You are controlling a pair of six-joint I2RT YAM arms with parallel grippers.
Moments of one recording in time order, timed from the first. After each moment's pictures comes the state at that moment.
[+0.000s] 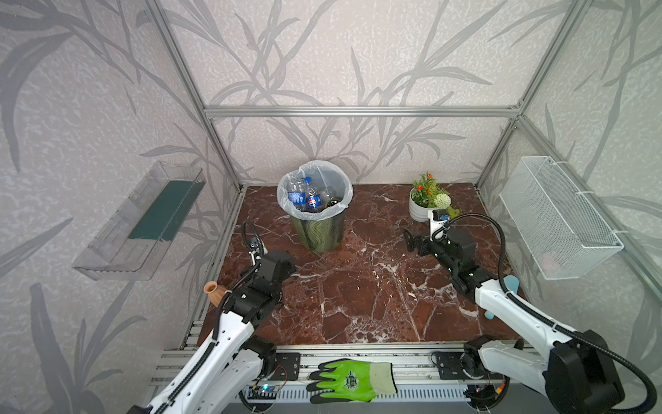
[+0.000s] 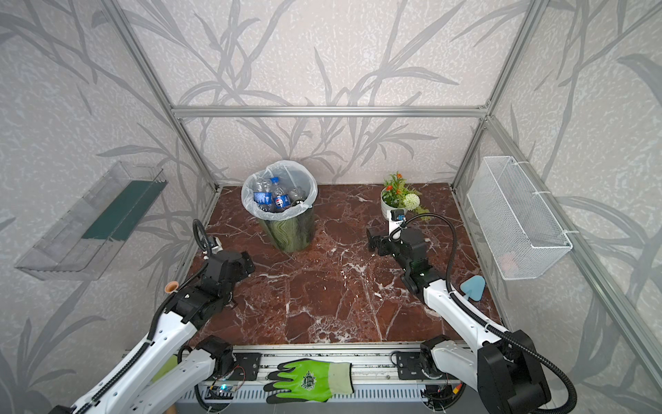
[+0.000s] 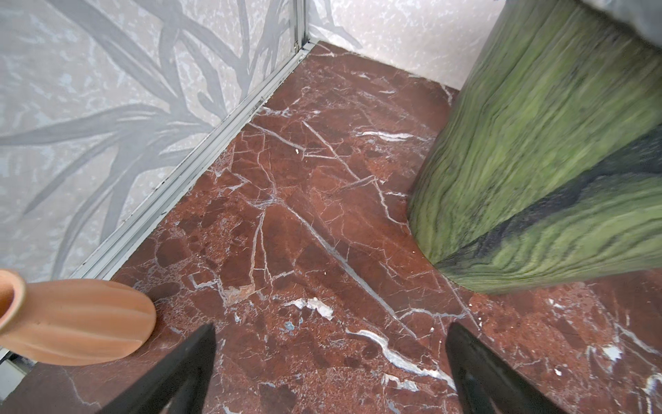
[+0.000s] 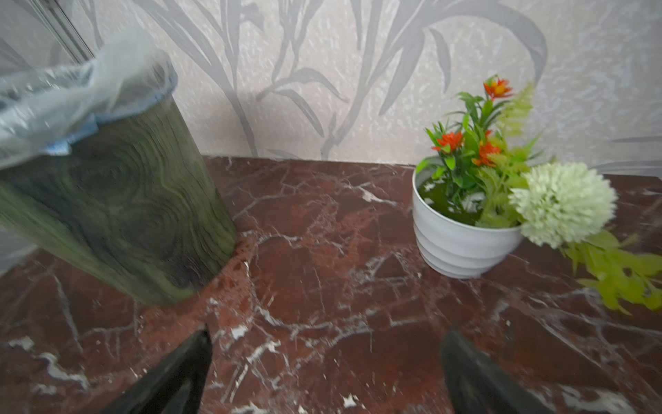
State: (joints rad) left arm -0.39 0.76 0.63 -0.61 -0.64 -0.62; right arm 0.34 1.09 0.55 0.24 -0.01 0.12
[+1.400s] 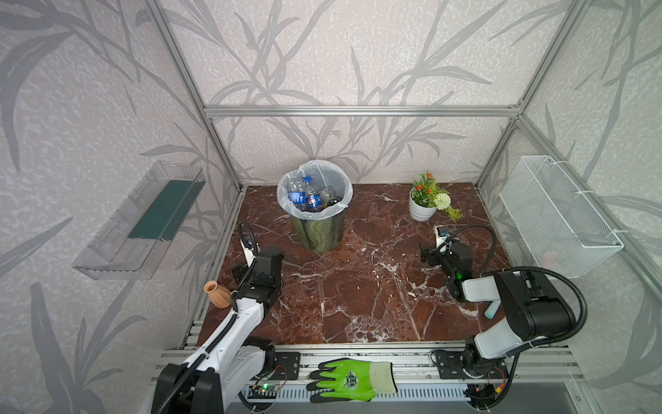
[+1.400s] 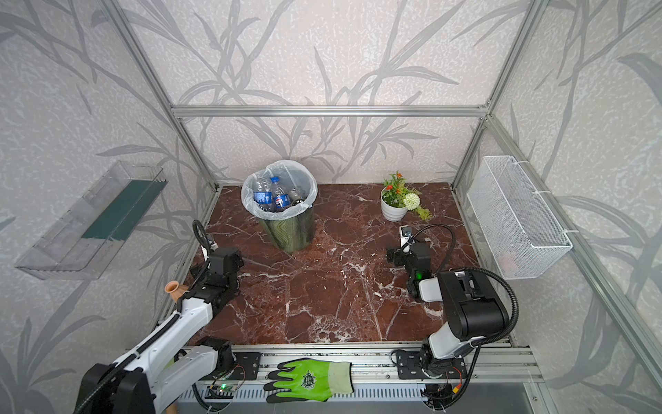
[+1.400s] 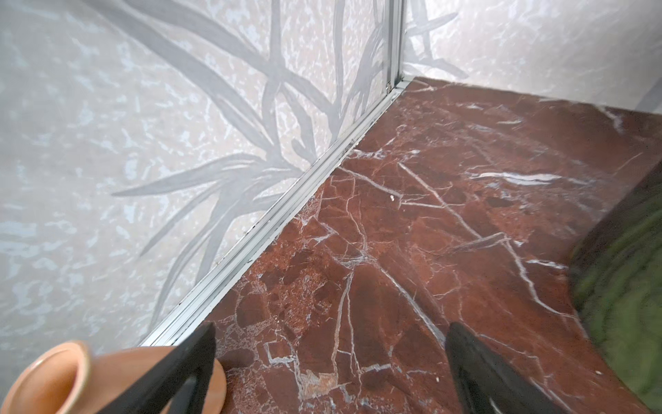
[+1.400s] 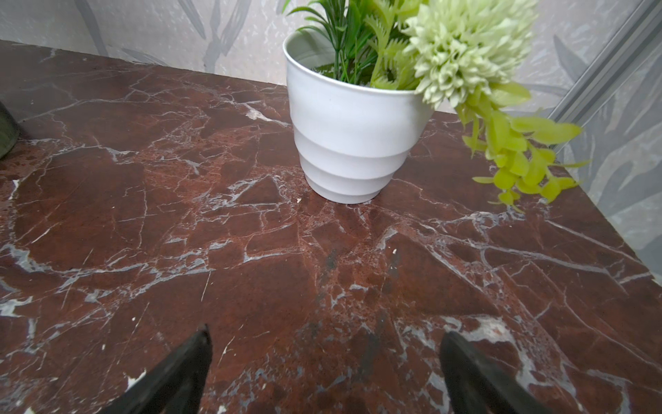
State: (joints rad) left arm -0.15 1.01 0.42 -0.05 -0.79 -0.31; right arm 0.11 1.58 0.36 0.87 0.01 -0.10
